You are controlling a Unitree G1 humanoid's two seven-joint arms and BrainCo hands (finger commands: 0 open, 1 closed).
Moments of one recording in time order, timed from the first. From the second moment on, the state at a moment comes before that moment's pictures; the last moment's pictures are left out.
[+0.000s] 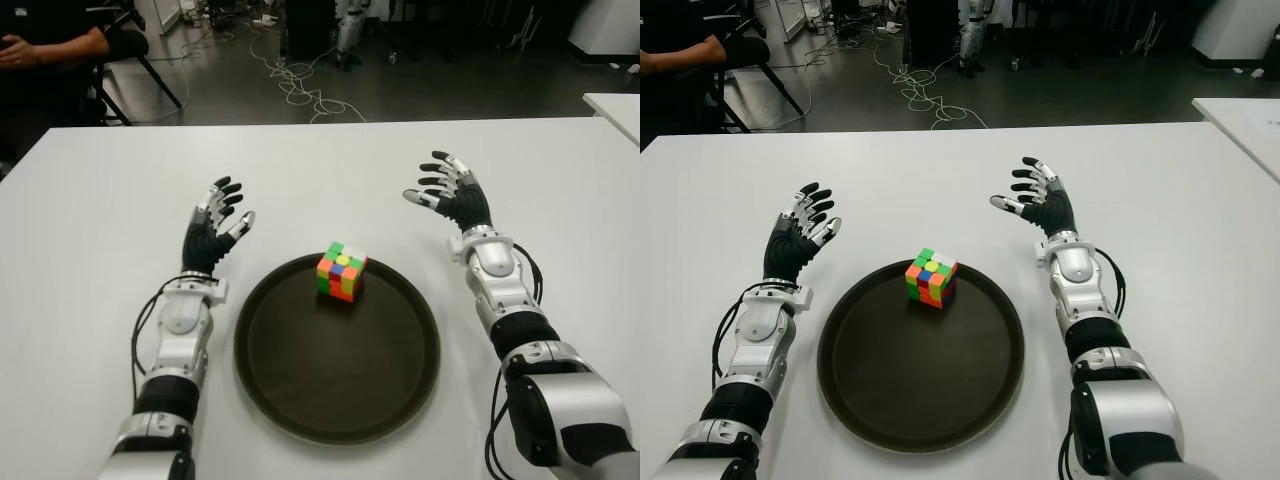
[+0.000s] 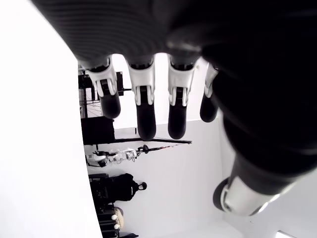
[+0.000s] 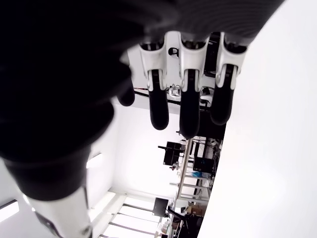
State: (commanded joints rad) left arm -0.36 0.06 0.11 0.69 -0.03 -0.52 -0.04; right arm -0.66 -0.11 -0.07 0.99 -0.01 -0.40 0.01
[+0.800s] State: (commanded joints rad) left arm -0.38 0.06 0.11 0.73 -0.04 -0.55 -0.06; right arm -0.67 -0.12 -0.07 1.01 -0.04 -0.42 -0.01
